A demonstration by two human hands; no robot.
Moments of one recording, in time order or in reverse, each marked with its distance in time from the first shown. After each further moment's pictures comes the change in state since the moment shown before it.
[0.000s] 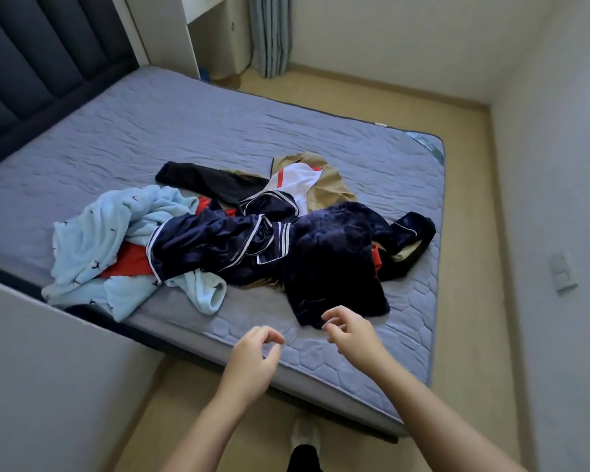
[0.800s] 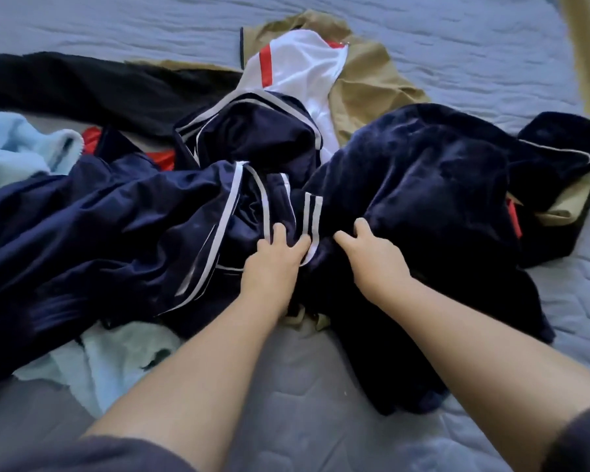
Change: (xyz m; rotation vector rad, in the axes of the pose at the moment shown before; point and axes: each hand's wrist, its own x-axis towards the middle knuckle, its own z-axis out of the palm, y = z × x) left_hand 0.500 -0.239 0.133 1.043 -0.102 0.265; right_hand 0.491 0.143 0.144 -0.944 0.122 -0.057
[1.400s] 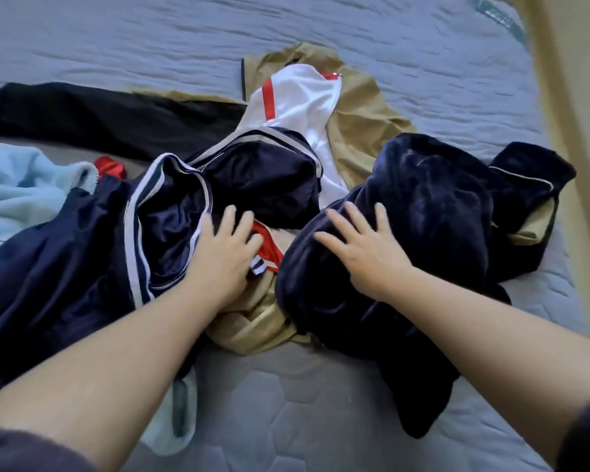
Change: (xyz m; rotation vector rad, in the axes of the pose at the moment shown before) left_hand 0.007 -0.101 -0.060 0.283 0.054 0.226; right_hand 0.010 -0.012 -0.072 -0.373 0.019 -0.262
